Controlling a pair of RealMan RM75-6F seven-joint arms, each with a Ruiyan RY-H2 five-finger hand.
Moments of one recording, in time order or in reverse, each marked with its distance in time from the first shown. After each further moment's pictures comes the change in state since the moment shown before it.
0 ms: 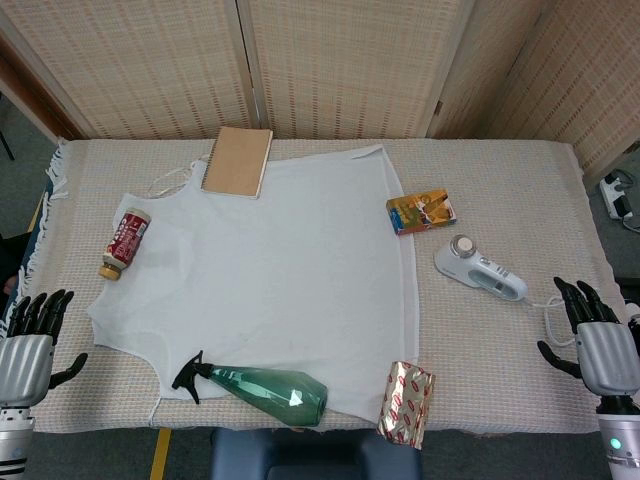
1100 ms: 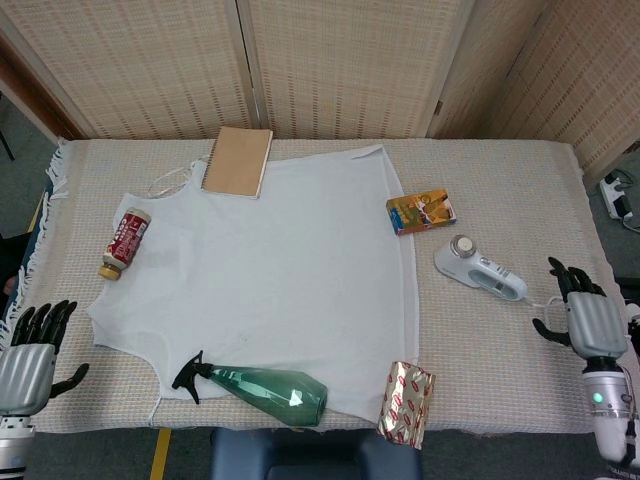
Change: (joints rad) left arm 0.018 -0.014 0.031 0.032 0.013 -0.009 -0.040; right arm 0.137 -0.044 0.105 0.060 0.269 -0.260 -0.055
